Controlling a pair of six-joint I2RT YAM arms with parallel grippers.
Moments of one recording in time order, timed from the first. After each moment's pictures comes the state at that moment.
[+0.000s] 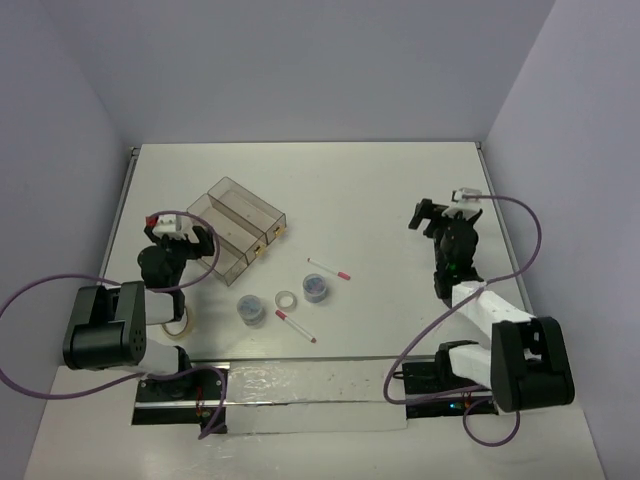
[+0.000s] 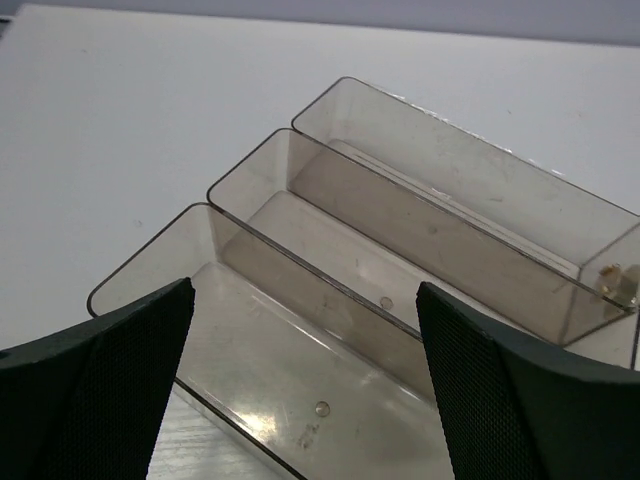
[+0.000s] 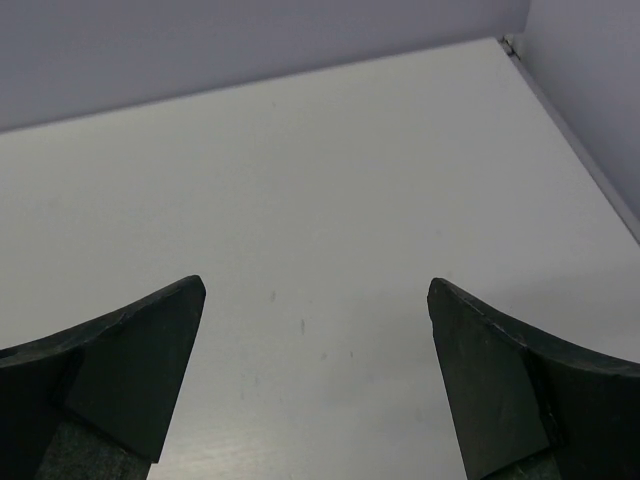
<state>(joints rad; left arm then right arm) 0.07 1.46 0.20 1.20 0.18 -0.09 0.07 1.18 0.33 0.79 0.19 0.15</state>
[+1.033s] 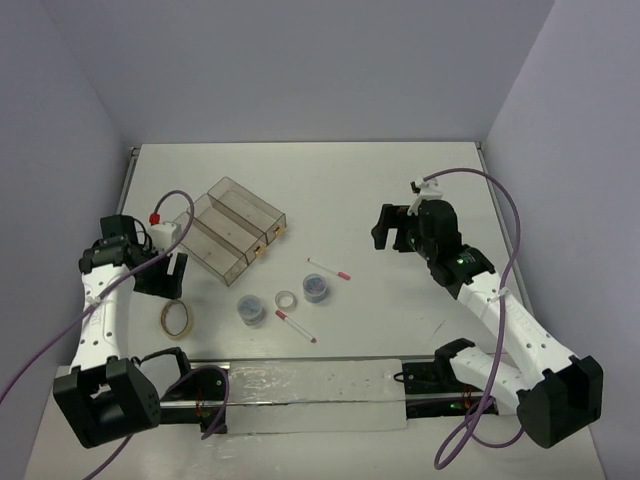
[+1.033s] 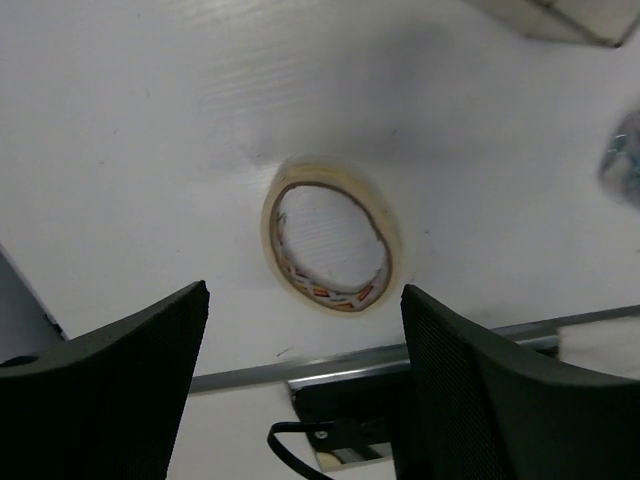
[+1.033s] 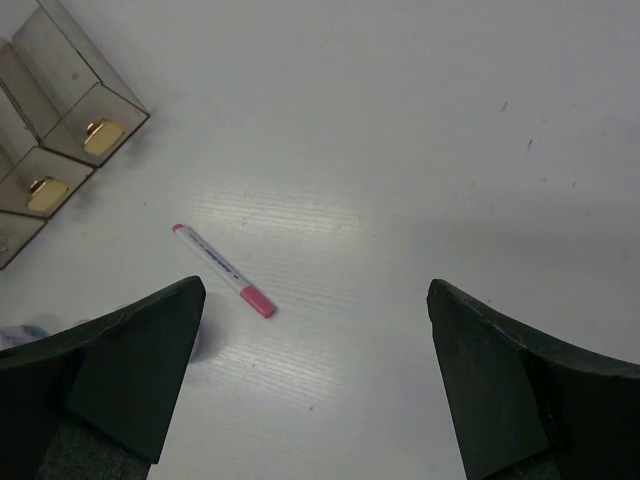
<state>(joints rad) 0.25 1.07 0.87 -1.02 0.15 0.49 0.38 0.97 0.78 -0.30 0.03 0.33</state>
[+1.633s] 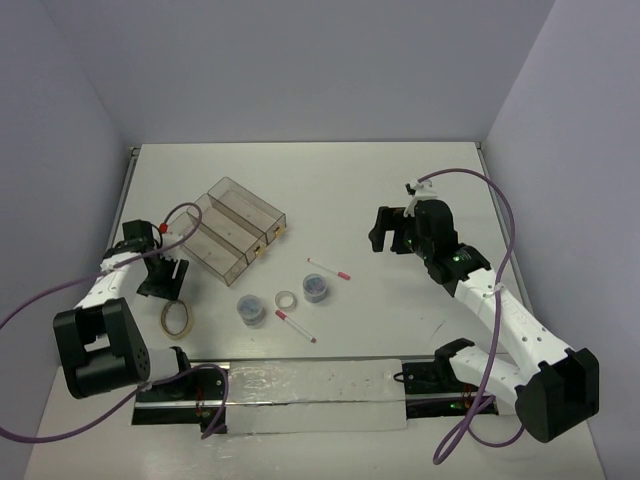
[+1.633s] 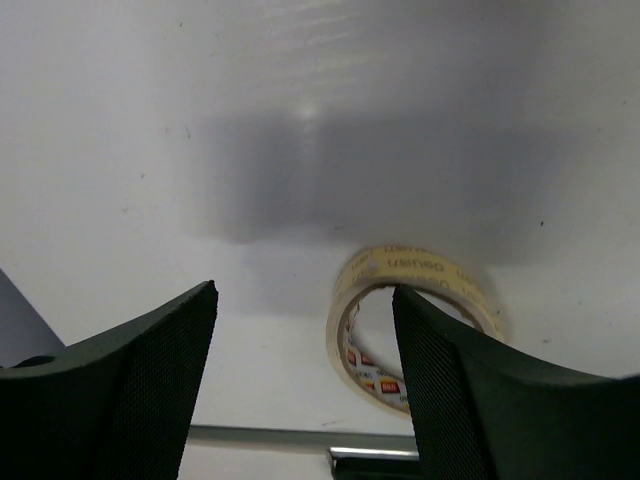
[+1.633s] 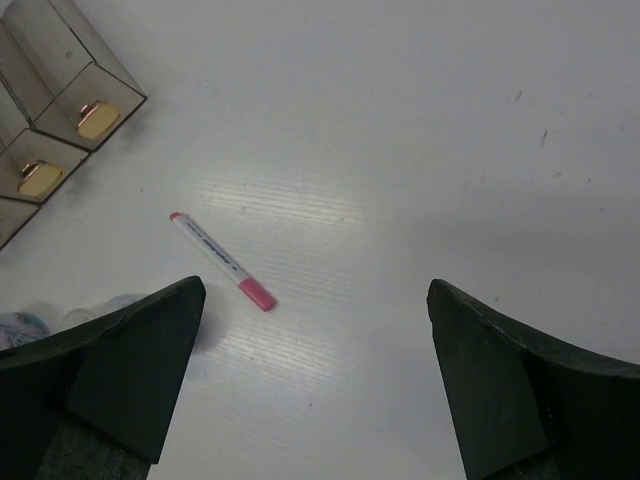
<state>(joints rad) 0.23 1.31 0.72 -0.68 -0.05 0.46 0.38 1.00 0.77 -0.29 0.00 0.32</state>
